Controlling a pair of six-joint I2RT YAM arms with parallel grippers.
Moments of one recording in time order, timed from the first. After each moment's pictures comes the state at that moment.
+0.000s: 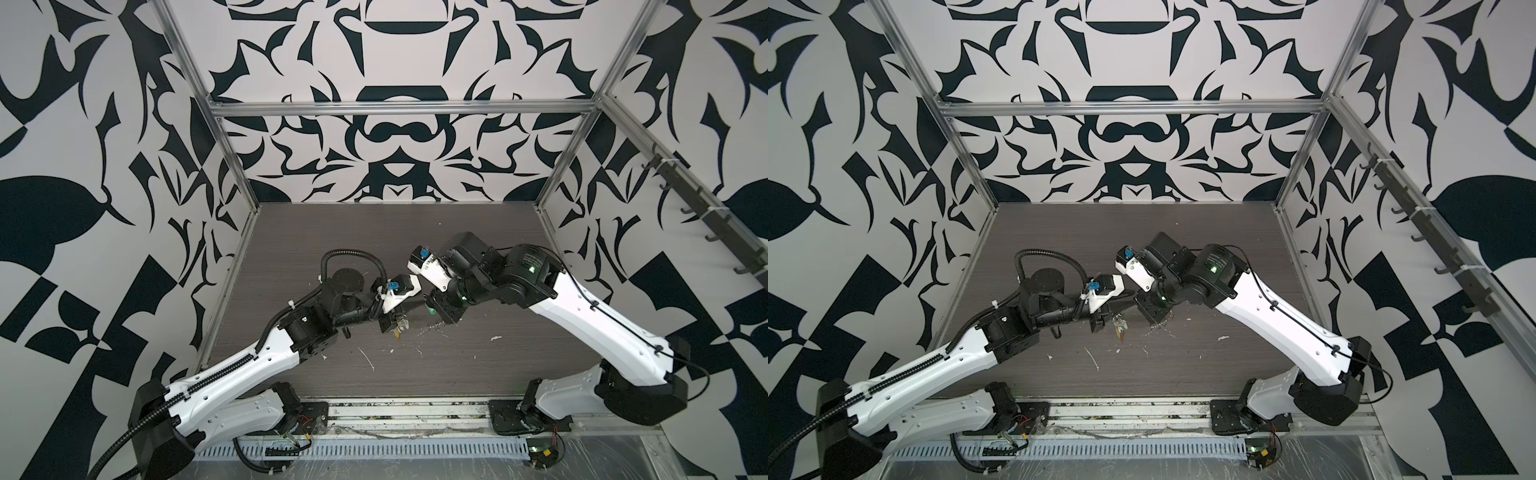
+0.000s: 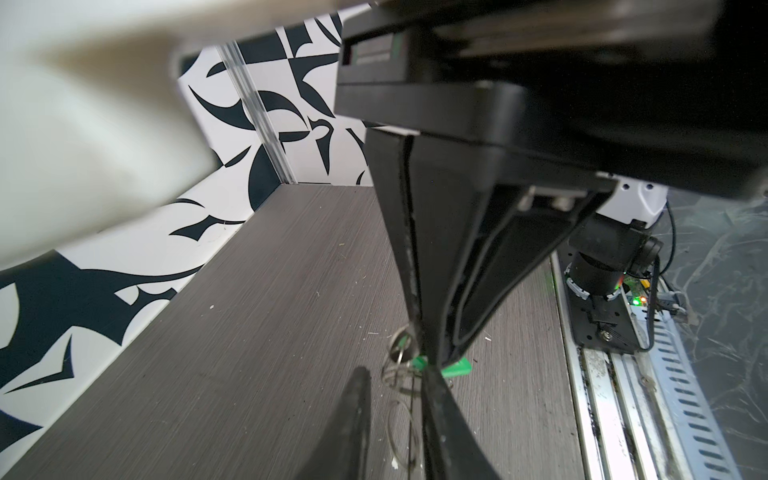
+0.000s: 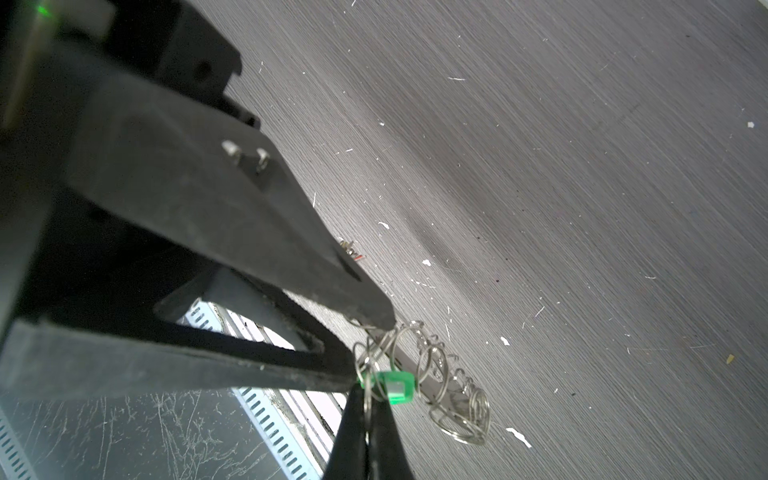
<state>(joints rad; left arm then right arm) -0.92 1.02 0.83 -0.05 0.35 0.26 0.96 1.39 1.69 -1.32 -0.09 0.12</state>
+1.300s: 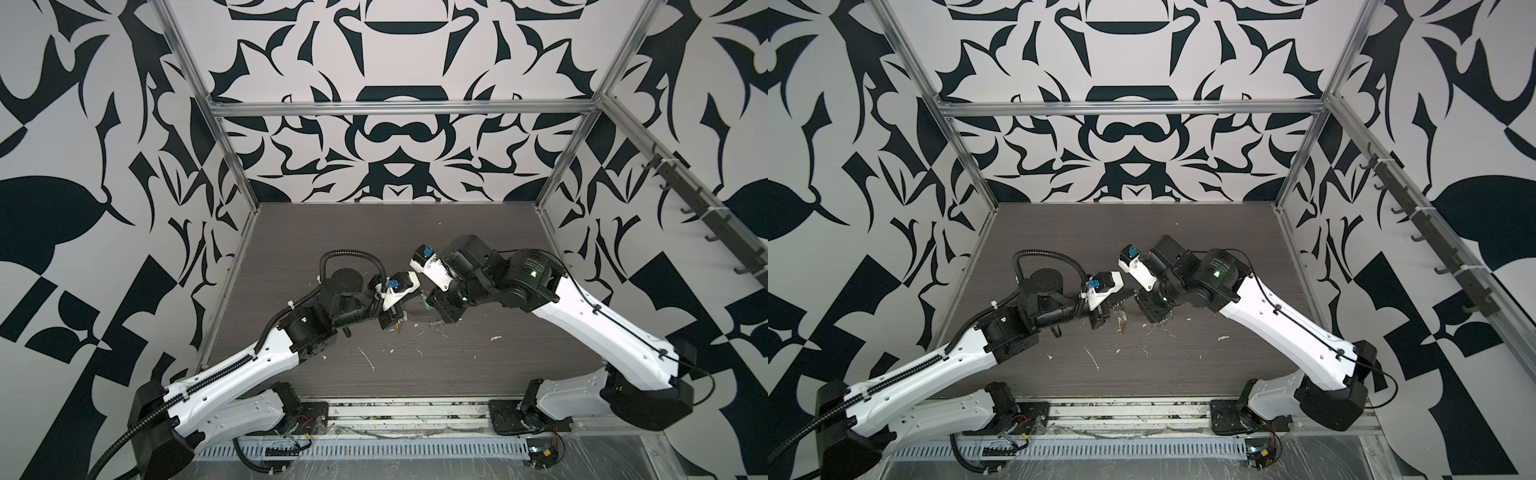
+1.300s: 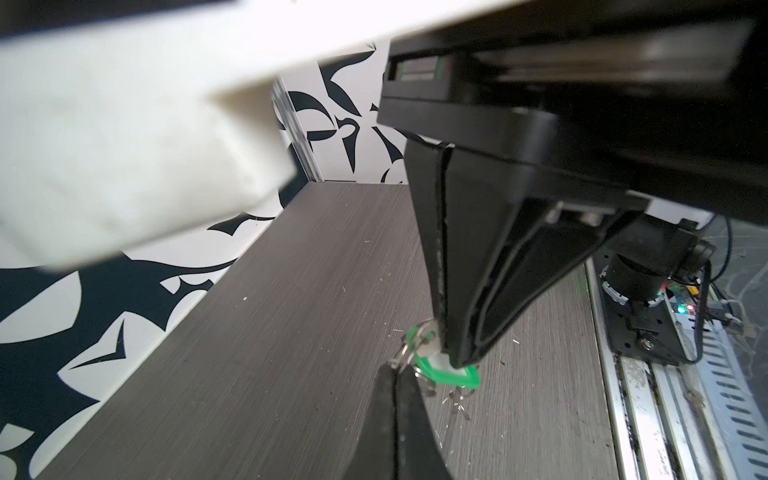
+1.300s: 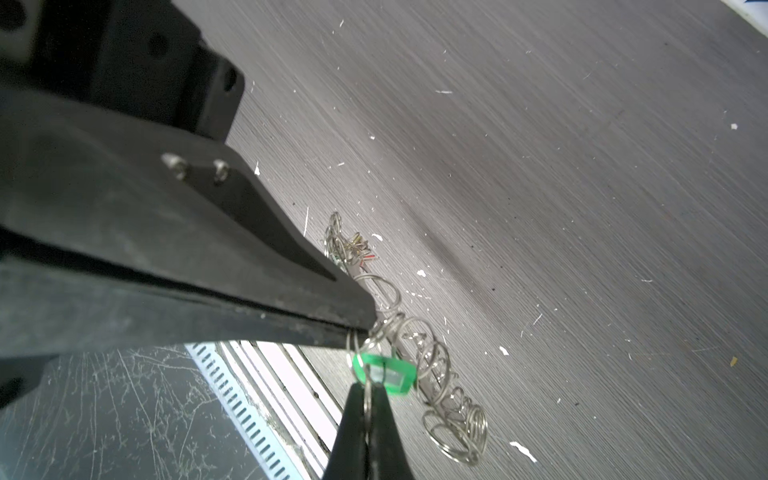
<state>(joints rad) -0.93 1.01 0.83 -0.03 0.26 0.28 0.94 1.34 1.61 -1.23 -0.08 0.15</state>
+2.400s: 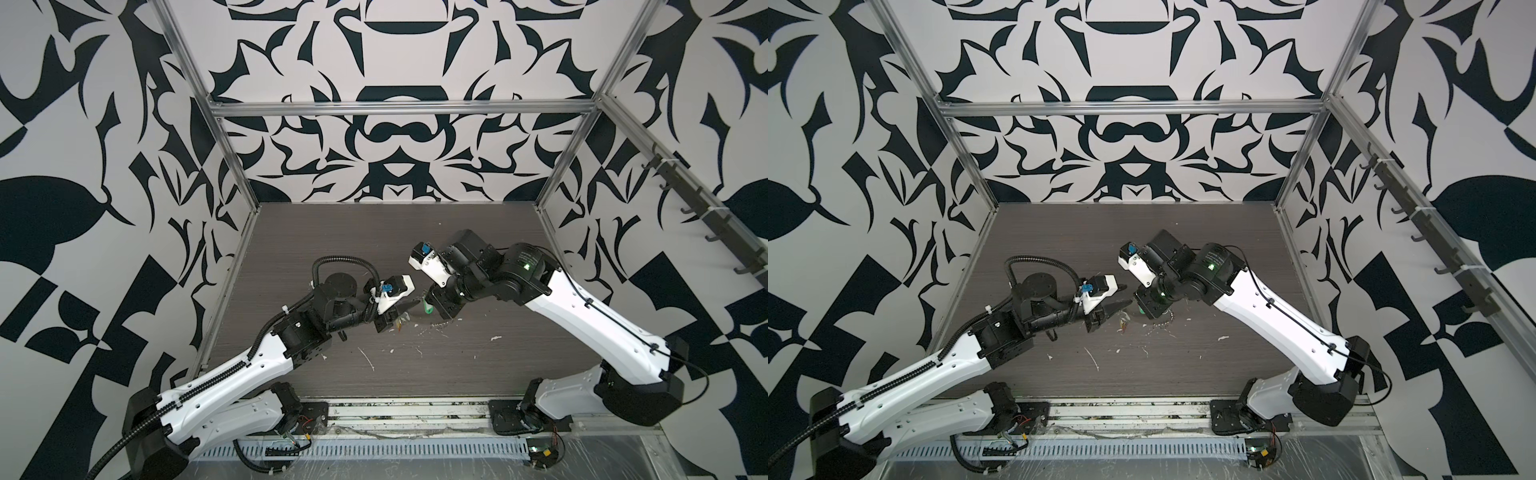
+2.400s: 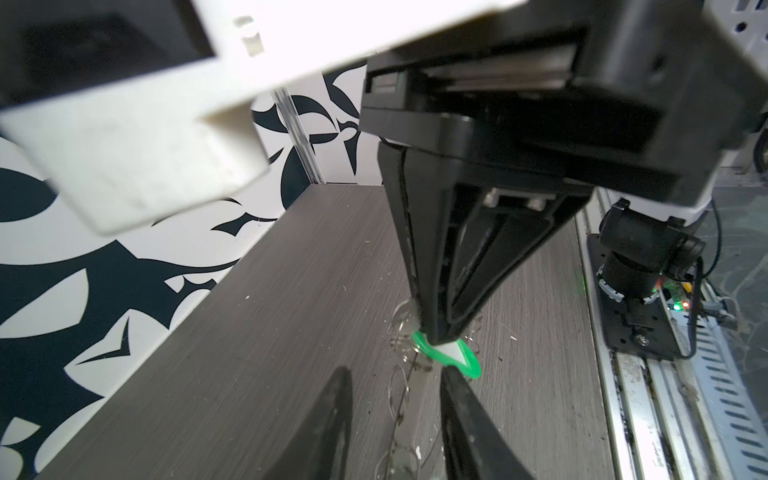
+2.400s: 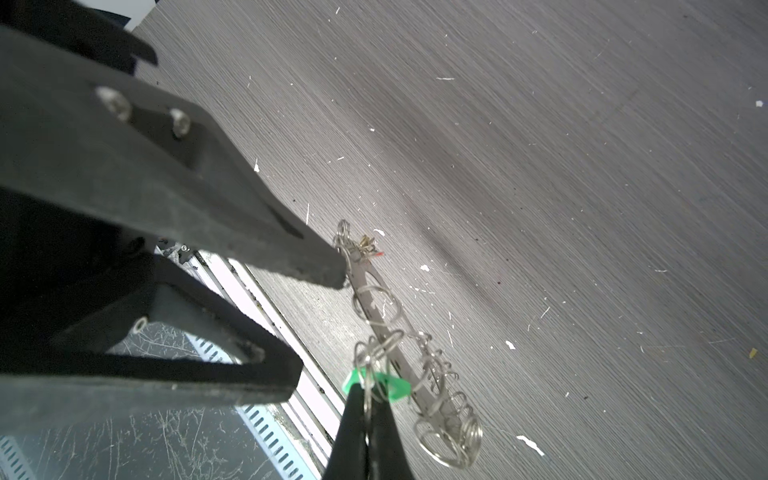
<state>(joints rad) -0.92 0.96 0.79 -0.04 0.27 0.29 0.92 1.39 1.65 -1.27 -0.11 0.15</state>
